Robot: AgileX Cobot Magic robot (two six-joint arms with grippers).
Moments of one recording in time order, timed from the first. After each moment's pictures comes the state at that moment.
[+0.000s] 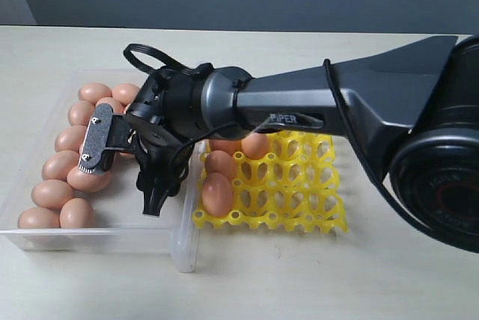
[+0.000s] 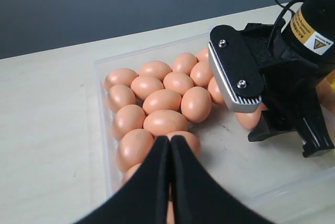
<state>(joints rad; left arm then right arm) -0.16 0.00 0.00 0.00 0.32 0.05 0.97 2.24 -1.62 -0.32 0.68 -0.32</state>
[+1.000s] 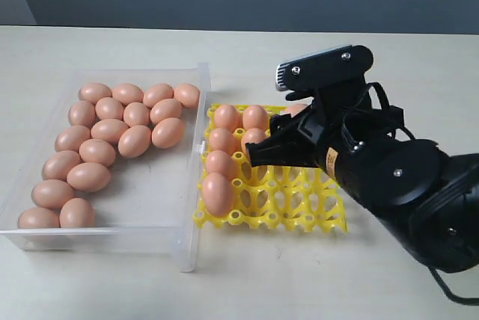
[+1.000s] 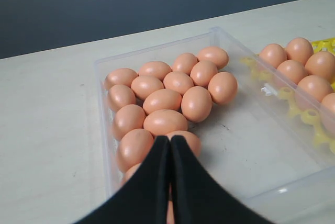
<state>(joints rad) -0.16 0.00 0.00 0.00 0.32 0.05 0.97 1.49 -0.63 -1.73 0.62 2.08</state>
